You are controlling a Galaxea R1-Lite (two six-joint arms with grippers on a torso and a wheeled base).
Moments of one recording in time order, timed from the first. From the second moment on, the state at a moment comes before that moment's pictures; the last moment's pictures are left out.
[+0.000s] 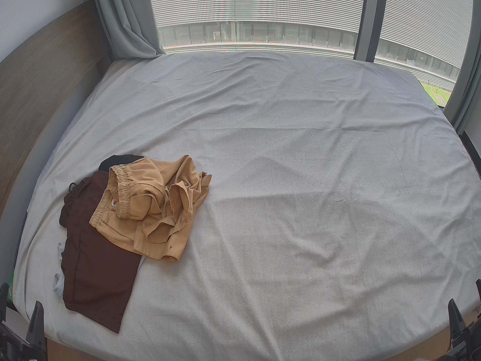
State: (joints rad) left arm 0.00 0.06 -0.07 -0.10 0.02 -0.01; right arm 0.00 0.02 -0.02 0.00 0.02 -0.02
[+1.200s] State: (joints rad) left arm -0.05 0.44 -0.27 -0.17 -0.29 -0.36; right arm 0.00 0.02 -0.02 0.00 0.02 -0.02
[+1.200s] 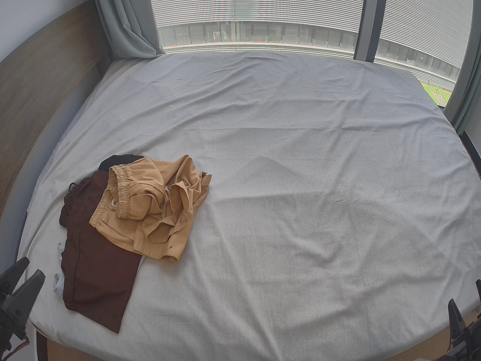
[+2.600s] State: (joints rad) left arm -0.01 1.11 -0.39 -0.59 -0.39 -0.42; right arm 0.00 0.02 -0.02 0.00 0.02 -0.02
